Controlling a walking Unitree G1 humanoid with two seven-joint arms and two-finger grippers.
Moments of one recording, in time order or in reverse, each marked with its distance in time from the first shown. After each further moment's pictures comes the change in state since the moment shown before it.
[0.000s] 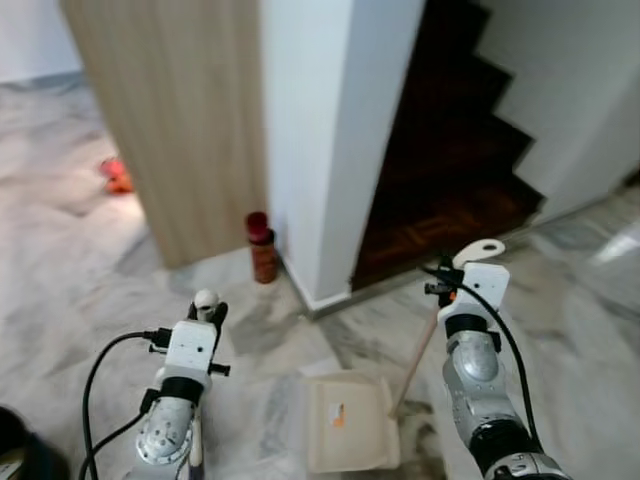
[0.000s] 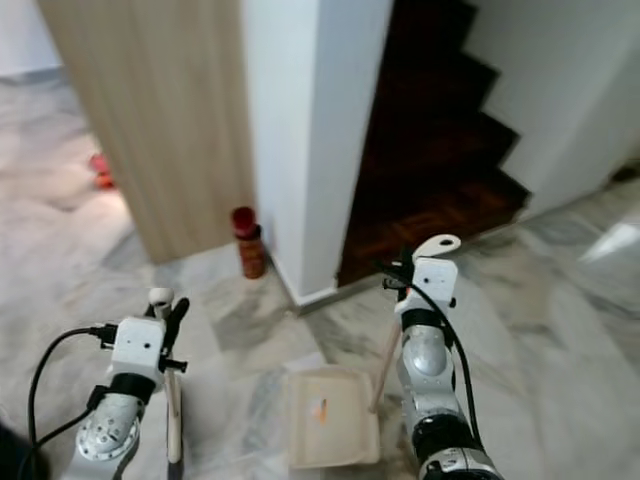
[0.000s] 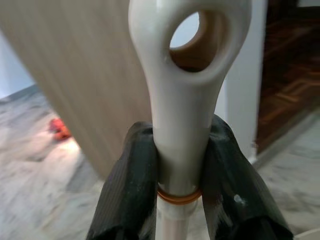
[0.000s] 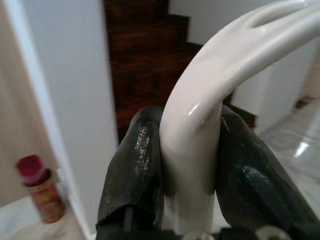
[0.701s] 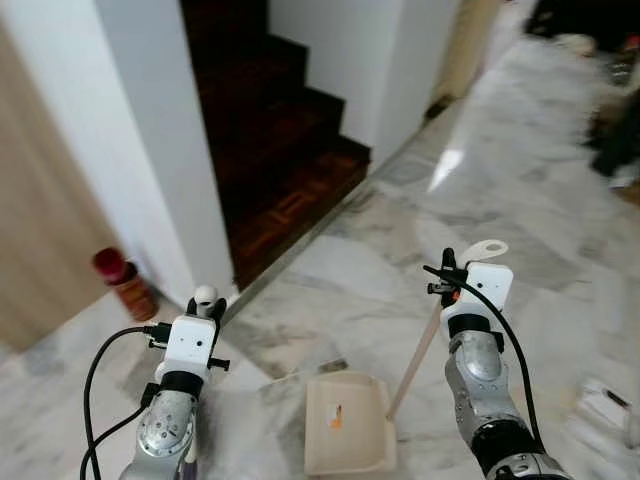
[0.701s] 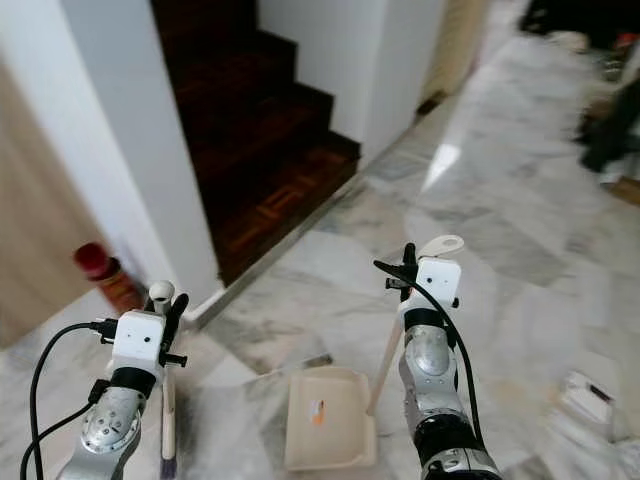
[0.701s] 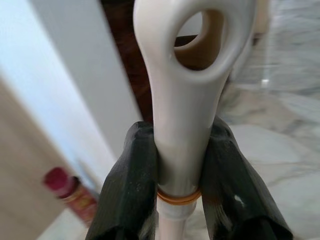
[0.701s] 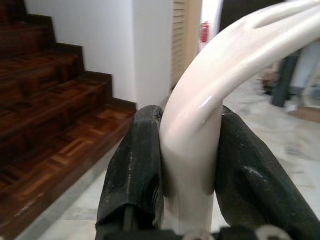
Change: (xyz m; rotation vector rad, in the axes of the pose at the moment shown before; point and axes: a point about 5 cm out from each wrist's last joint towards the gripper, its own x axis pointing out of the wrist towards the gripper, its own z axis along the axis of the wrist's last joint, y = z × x) left arm 0.006 -0.002 -0.001 0.000 0.004 0.001; right arm -0.002 -0.003 -0.003 0.007 0.014 -0.011
